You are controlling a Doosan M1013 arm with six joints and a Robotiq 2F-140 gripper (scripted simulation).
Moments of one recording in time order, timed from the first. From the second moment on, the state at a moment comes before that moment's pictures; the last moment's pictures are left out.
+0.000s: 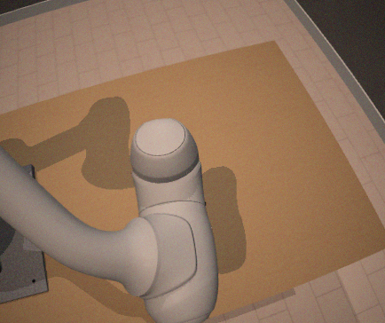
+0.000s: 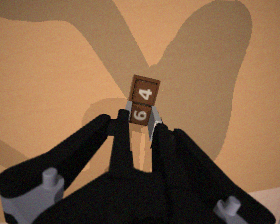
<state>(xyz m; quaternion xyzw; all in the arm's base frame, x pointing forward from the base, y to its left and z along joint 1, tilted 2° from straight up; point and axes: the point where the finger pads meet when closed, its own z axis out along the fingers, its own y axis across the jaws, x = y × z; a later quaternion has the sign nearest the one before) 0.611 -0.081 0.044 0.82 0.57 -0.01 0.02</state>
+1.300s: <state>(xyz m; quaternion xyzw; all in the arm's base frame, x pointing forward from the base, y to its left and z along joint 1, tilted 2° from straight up) 0.611 -0.076 0.143 0.82 0.57 -0.01 0.02</state>
